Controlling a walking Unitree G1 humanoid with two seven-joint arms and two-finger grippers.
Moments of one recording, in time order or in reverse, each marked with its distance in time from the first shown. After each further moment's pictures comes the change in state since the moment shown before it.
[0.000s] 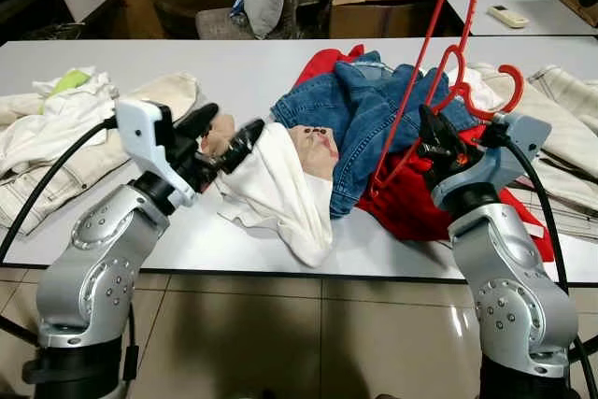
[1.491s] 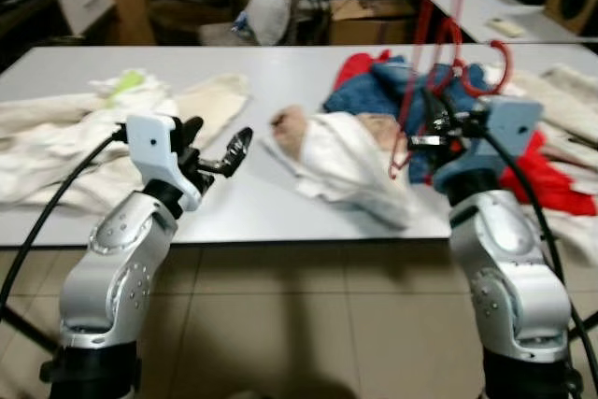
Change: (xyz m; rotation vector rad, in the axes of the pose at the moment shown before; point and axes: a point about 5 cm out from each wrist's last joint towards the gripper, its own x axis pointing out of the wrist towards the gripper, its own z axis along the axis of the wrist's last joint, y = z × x) left arm 0.002 0.006 -0.021 0.083 0.076 0.165; right arm 0.009 0.005 0.009 -0.269 -0.087 0.011
